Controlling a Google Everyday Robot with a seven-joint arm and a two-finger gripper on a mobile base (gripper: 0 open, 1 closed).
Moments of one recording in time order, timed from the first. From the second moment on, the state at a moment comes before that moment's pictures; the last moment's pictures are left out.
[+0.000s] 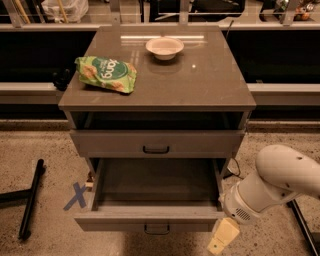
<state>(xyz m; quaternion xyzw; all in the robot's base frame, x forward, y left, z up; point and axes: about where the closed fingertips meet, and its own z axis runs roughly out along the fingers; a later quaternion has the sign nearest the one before) 0.355 -0.153 0.618 -0.49 0.84 0.23 0.07</state>
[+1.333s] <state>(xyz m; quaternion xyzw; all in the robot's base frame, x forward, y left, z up) 0.348 -0.127 0.406 -0.39 0.87 0.31 0.01</state>
